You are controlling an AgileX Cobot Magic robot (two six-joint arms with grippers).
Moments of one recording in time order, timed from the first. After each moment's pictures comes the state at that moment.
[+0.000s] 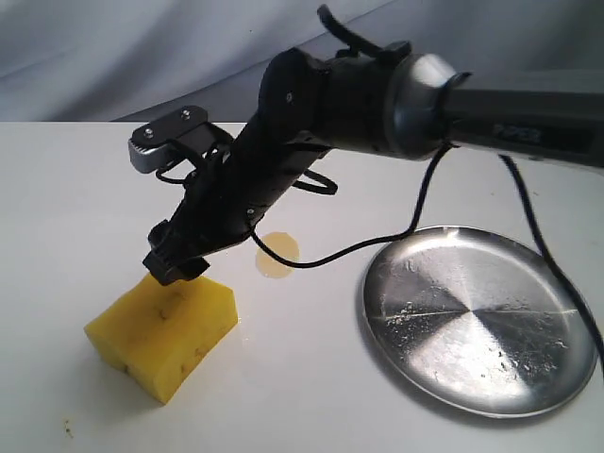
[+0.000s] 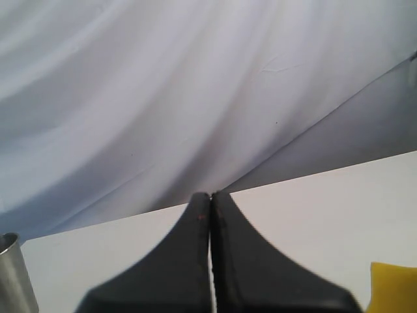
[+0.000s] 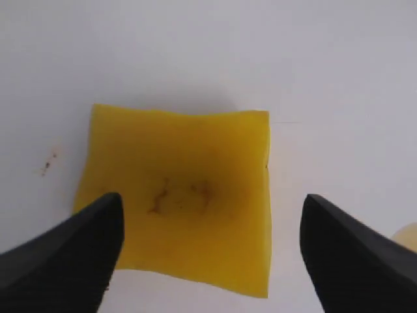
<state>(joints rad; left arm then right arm) -0.07 0.00 0.00 0.05 0.03 0.17 0.90 2.08 -1.64 0.49 0.76 -0.55</state>
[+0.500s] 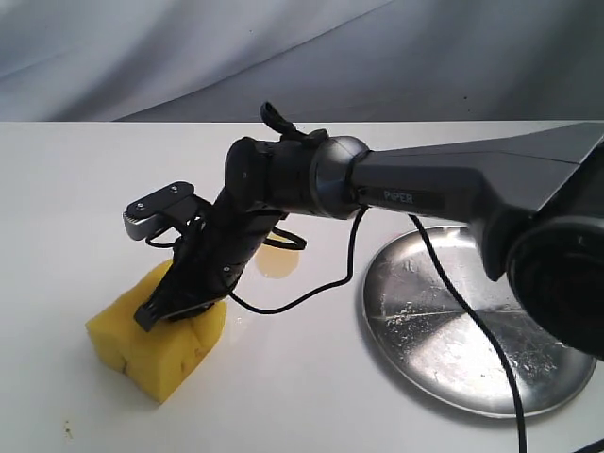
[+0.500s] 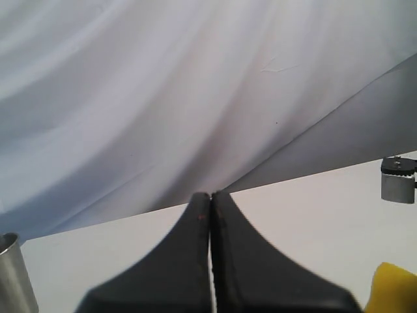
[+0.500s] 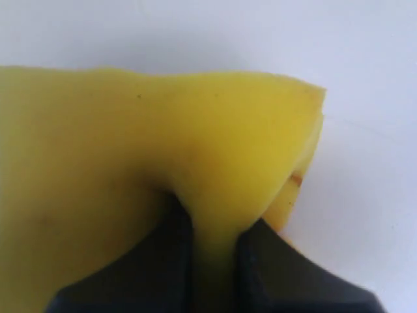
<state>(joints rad) -0.07 0.00 0.00 0.05 0.03 0.17 0.93 2.30 -1.72 0.51 0.75 -0.50</state>
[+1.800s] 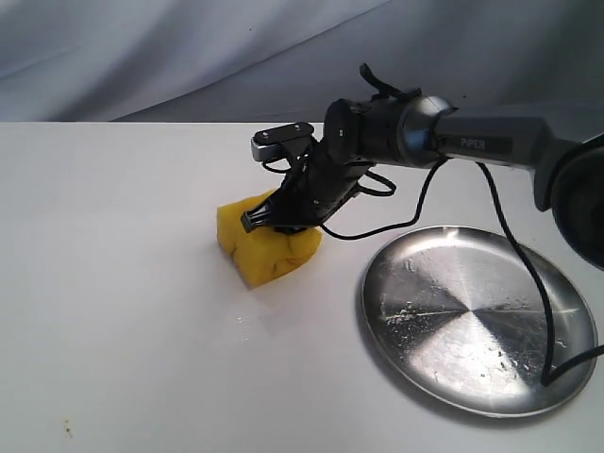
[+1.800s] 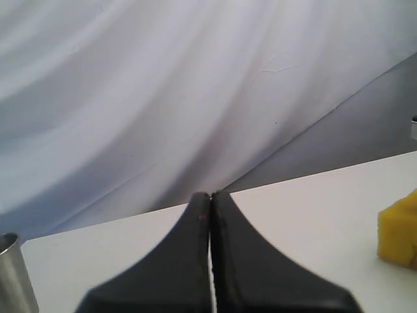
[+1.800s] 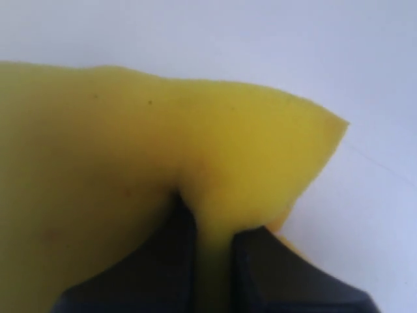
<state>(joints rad) -0.07 0.00 0.00 0.05 0.03 0.17 0.69 2.33 -1.73 0.26 0.64 -0.20</state>
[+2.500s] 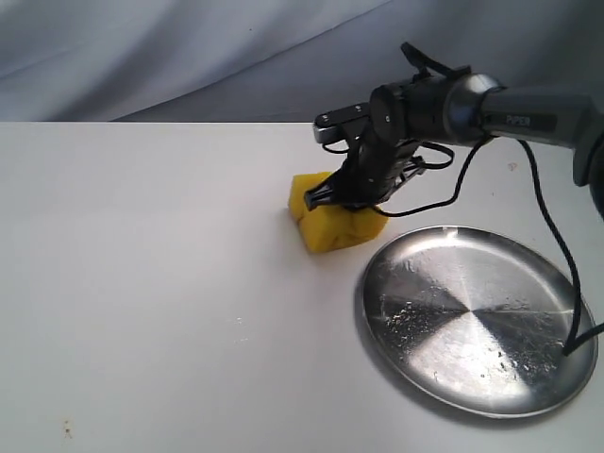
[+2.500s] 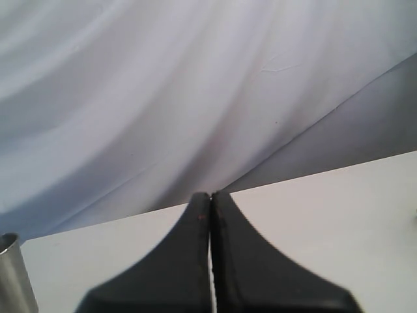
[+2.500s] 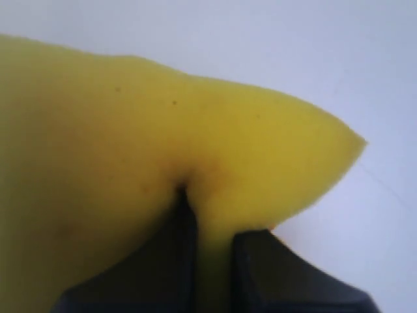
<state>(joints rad) -0.07 0.00 0.00 0.05 0.03 0.17 0.58 2.31 -1.73 -0.03 0.69 0.02</state>
